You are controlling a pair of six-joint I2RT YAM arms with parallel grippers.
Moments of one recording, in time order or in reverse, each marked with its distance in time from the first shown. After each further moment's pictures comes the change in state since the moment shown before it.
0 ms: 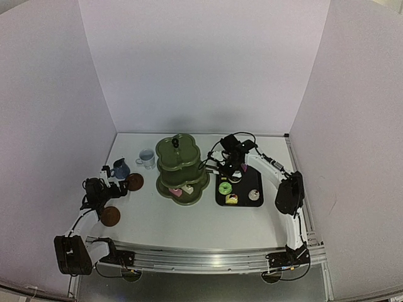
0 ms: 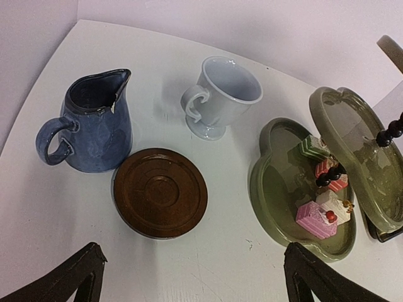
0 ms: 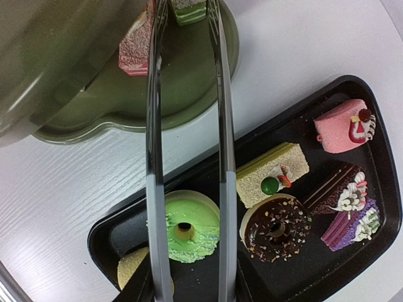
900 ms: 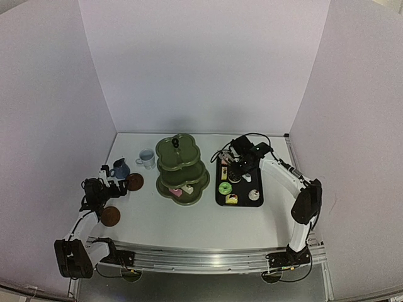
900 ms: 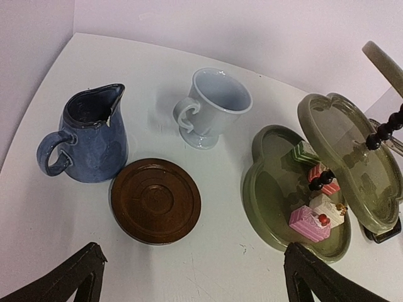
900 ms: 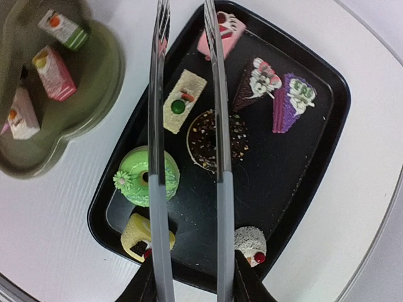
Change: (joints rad) left arm 0.000 -0.041 -0.003 0.005 0.012 0.002; right arm 0.000 -0.280 -0.239 0.015 0.244 0.500
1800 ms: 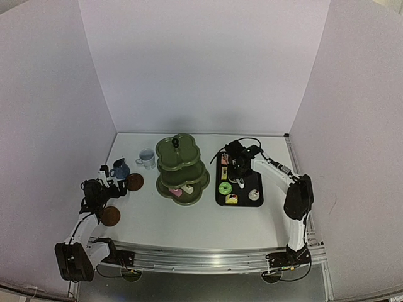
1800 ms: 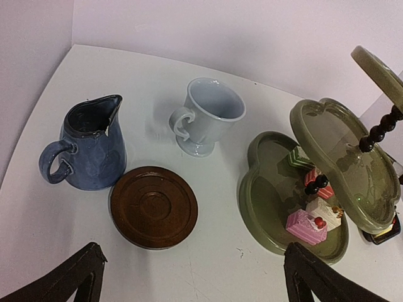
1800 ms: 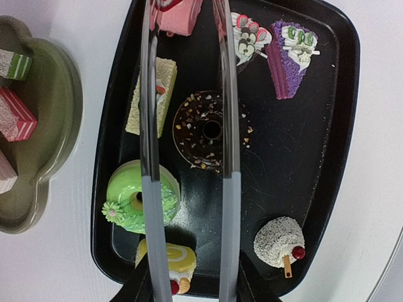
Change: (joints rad) left arm 0.002 -0.041 -0.021 0.025 0.004 0.000; right arm 0.012 0.119 0.012 0.004 0.042 0.304
